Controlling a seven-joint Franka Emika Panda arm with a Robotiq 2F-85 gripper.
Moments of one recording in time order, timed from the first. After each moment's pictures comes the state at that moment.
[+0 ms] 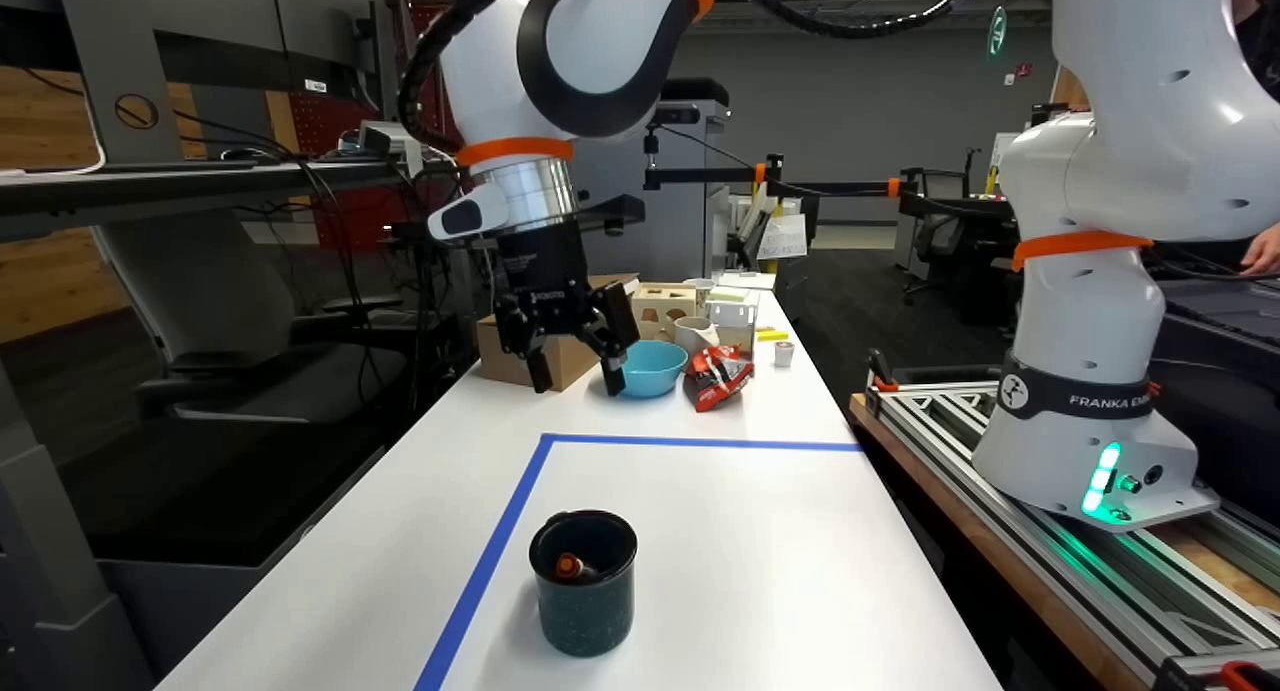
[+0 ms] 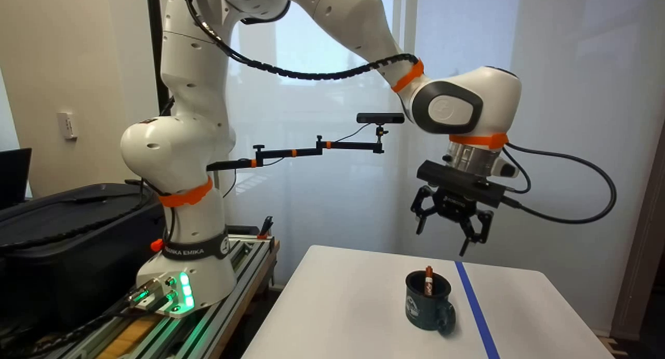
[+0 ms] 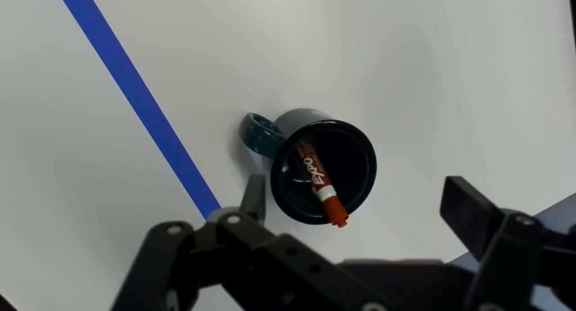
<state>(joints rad) -0.05 0.21 0.04 -2.13 0.06 2.17 -1.06</state>
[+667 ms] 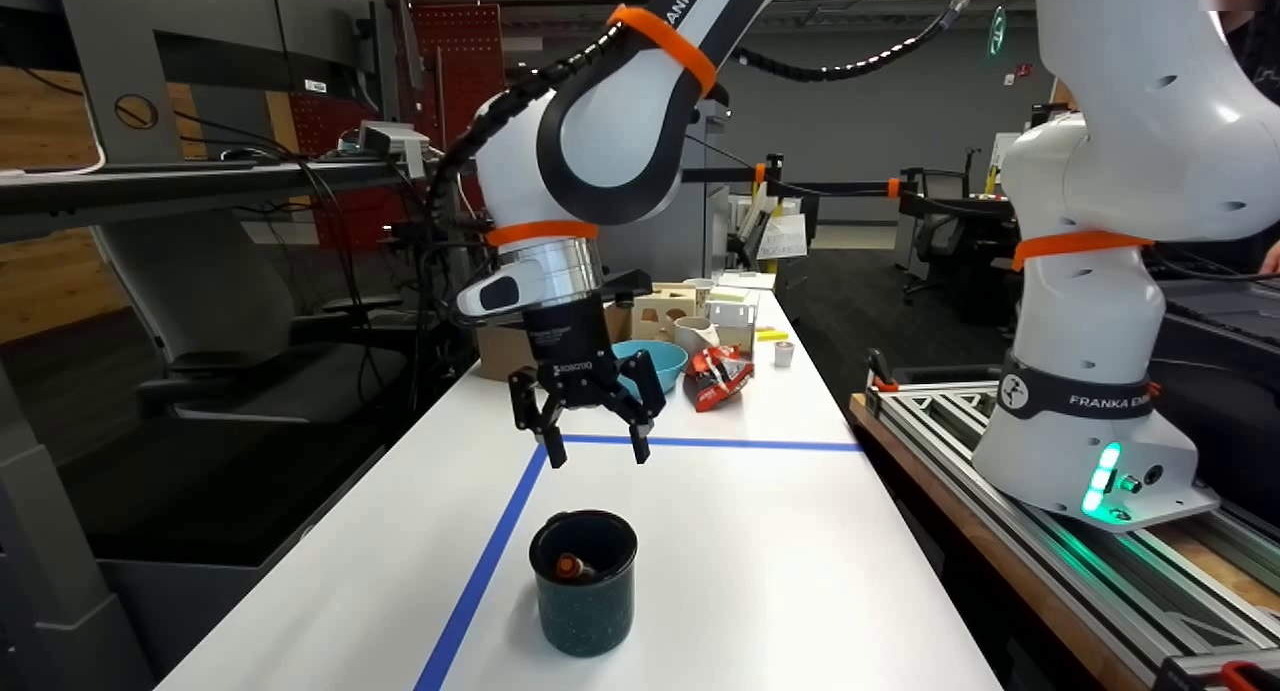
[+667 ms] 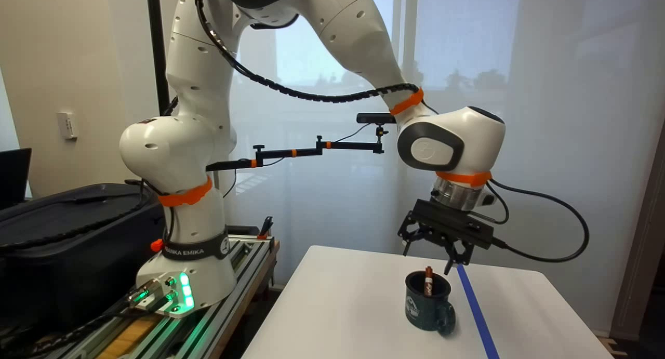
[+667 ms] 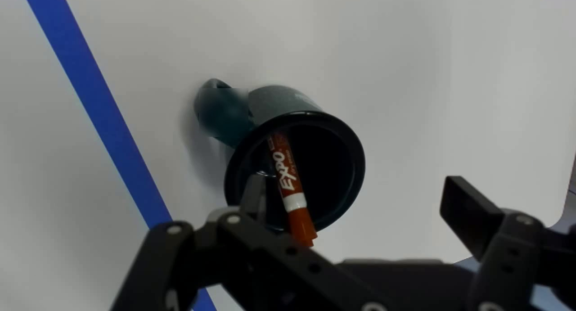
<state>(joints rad) -0.07 0.28 0.08 -2.22 0.18 2.32 -1.35</state>
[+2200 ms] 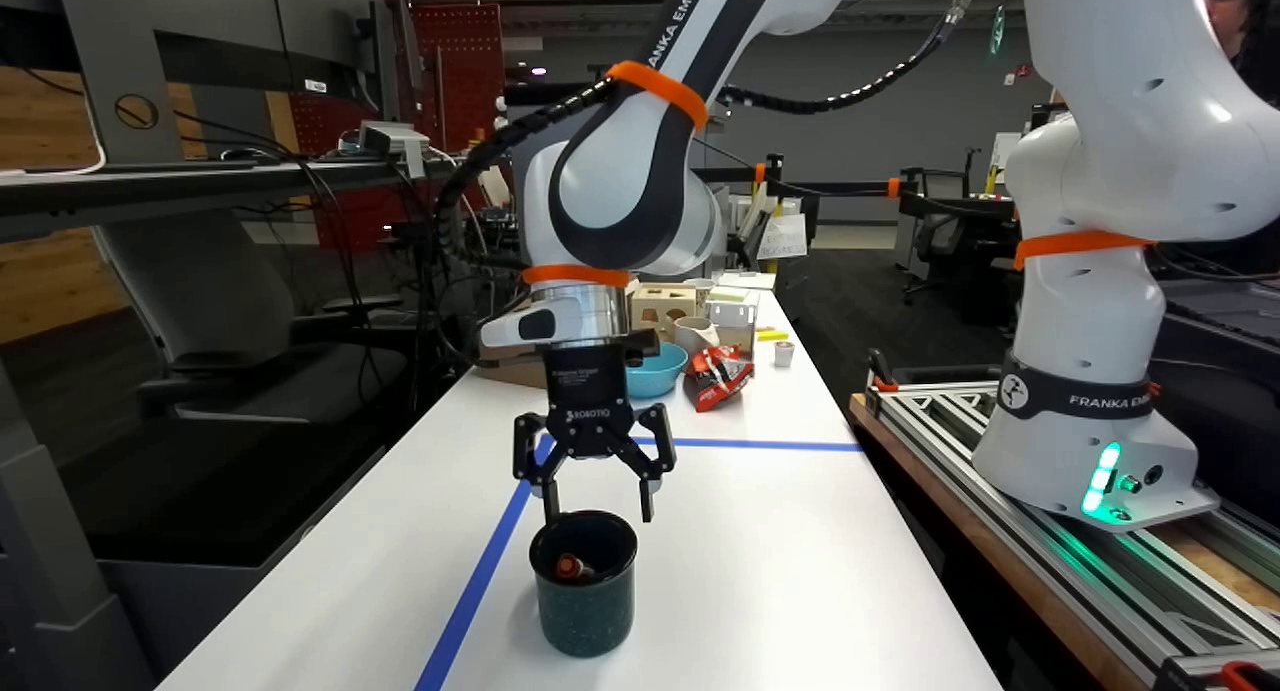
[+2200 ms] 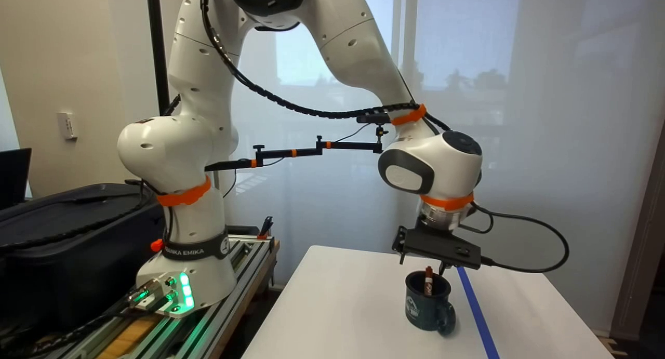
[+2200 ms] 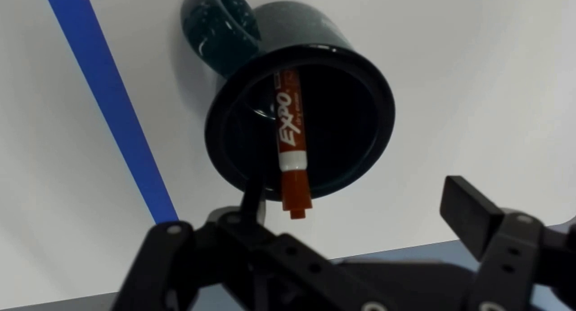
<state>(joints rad) -0.13 0.33 0.17 -2.31 0.52 2.54 -1.78</state>
